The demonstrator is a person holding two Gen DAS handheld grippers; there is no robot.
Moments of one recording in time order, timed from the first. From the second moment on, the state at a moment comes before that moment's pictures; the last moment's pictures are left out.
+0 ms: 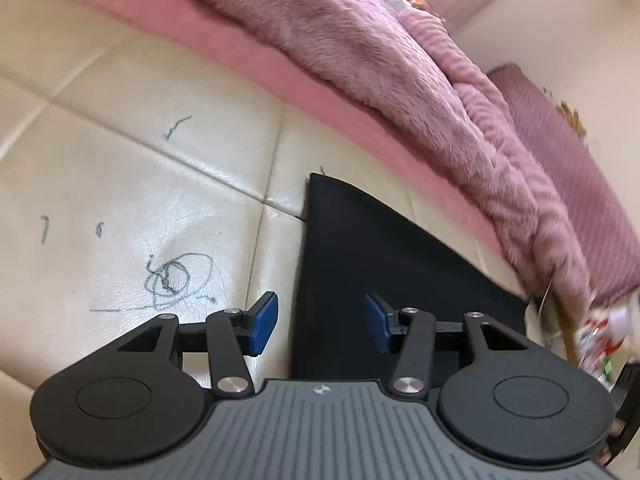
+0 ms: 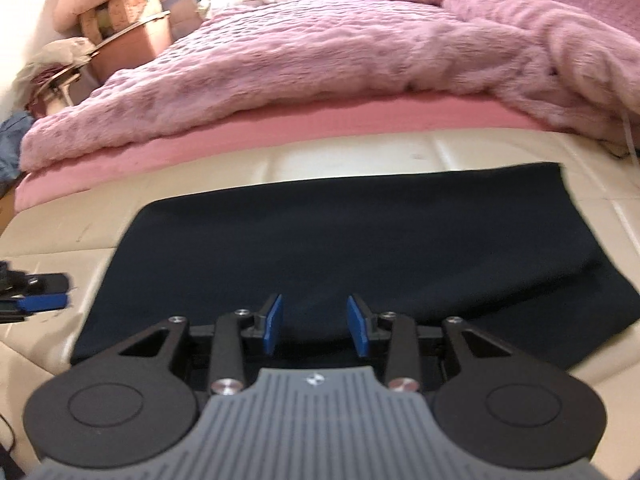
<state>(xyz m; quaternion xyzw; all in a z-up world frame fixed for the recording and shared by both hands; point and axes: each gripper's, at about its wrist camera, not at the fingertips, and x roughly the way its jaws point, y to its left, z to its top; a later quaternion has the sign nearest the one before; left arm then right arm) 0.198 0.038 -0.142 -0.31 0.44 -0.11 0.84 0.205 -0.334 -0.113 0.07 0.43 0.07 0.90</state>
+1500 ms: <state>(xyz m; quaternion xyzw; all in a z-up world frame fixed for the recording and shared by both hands) 0.229 0.057 -0.147 -0.33 0.50 -0.12 0.79 0.243 -0.278 -0.134 0.02 0.47 0.13 0.87</state>
